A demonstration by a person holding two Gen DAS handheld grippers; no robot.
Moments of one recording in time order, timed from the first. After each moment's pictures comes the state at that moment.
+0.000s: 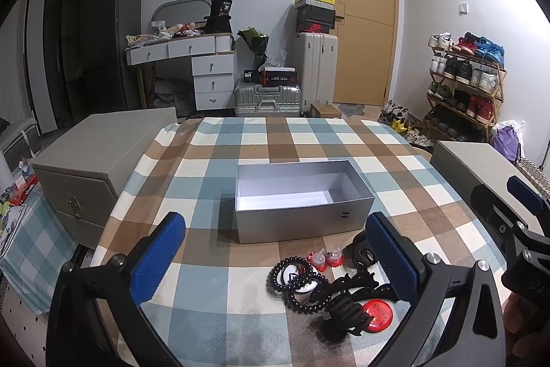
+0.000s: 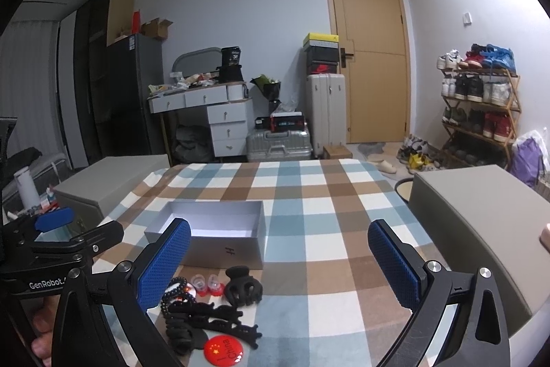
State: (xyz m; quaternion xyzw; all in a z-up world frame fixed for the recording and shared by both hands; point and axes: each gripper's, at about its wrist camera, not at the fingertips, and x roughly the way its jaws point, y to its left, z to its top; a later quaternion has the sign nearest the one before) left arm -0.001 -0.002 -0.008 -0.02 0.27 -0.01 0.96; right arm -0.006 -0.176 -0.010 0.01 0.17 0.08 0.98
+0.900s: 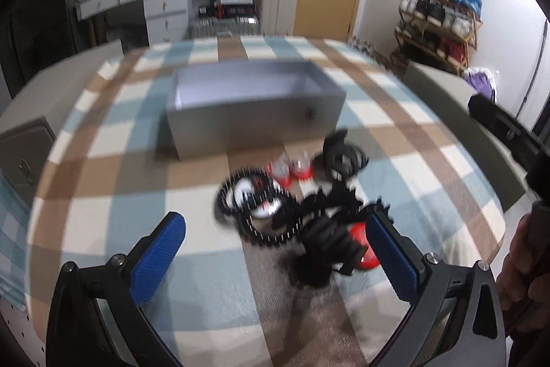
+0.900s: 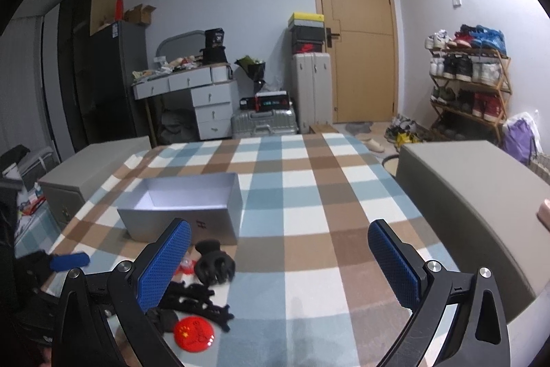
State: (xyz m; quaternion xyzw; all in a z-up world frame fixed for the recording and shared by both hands) left arm 0.008 -0.024 -0.080 -0.01 0.41 -0.10 0.91; right arm 0.007 -0.197 -0.045 0.02 0.21 0.05 0.98
